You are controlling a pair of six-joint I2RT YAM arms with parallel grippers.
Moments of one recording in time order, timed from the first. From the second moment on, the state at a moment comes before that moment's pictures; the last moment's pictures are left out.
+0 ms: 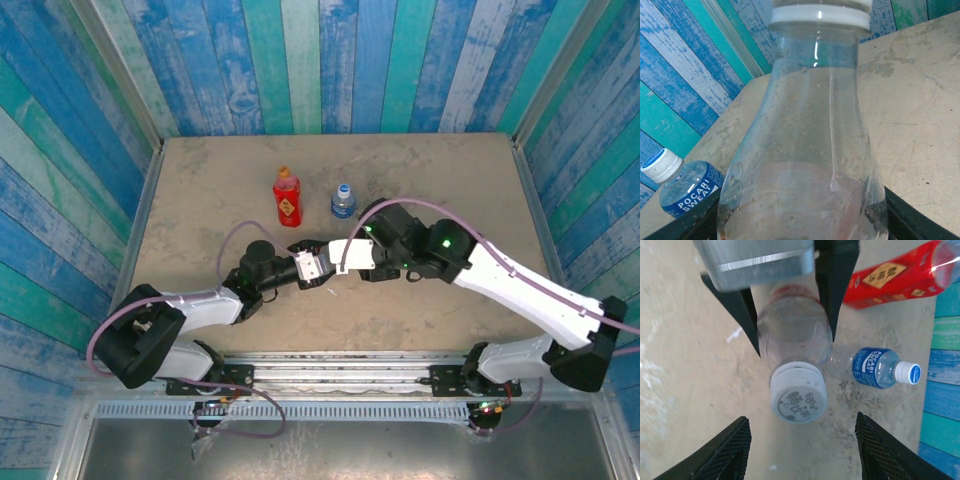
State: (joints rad) left arm -0.66 1.35 0.35 0.83 0.48 0.56; right arm 0.97 1.33 1.36 -0.98 0.16 -0.88
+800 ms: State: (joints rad) left arm -0.65 1.34 0.35 0.83 0.47 0.57; right arm 0.96 1.42 1.41 -0.97 0.09 -0.15
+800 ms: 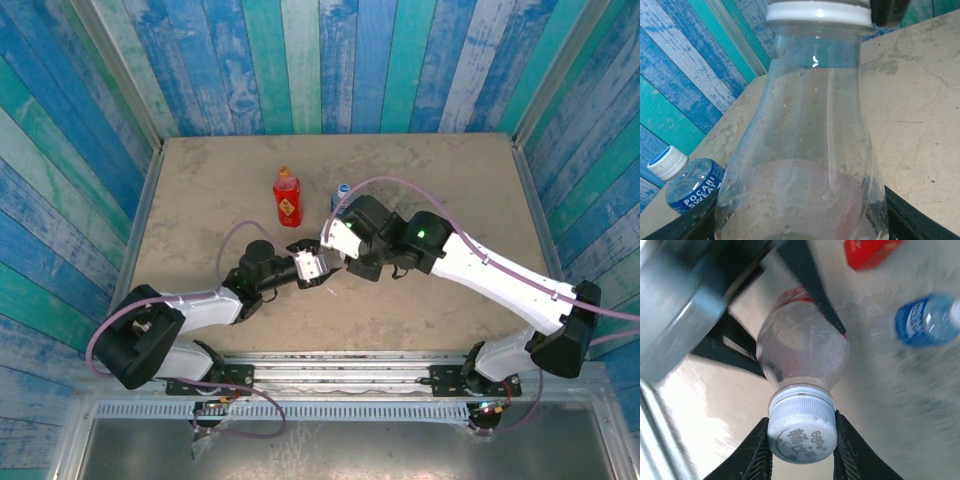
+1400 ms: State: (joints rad) left arm -0.66 1.34 0.35 0.82 0.47 0.57; right arm 0.88 1.38 1.43 -1.00 -0.13 -0.30
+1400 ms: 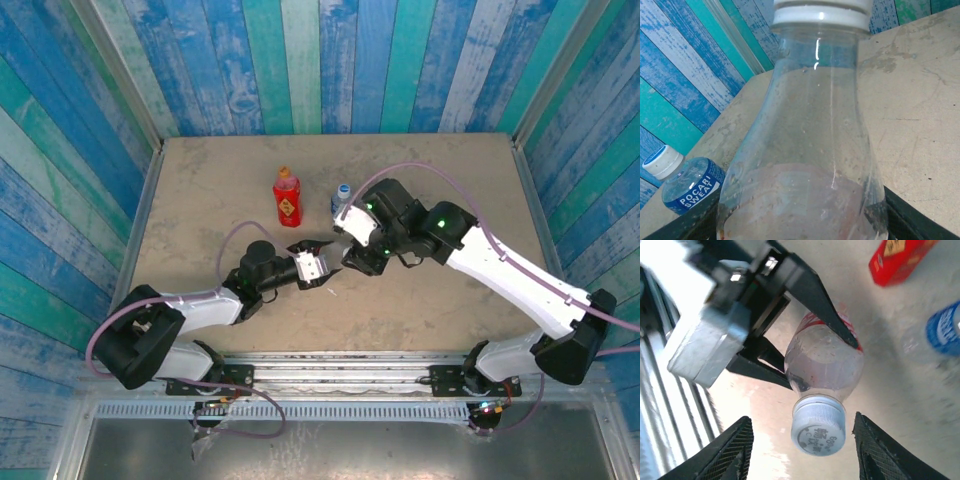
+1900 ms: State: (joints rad) left arm -0.66 1.34 0.35 0.81 0.47 0.58; right arm 1.01 1.41 1.45 -1.03 0.21 -0.91
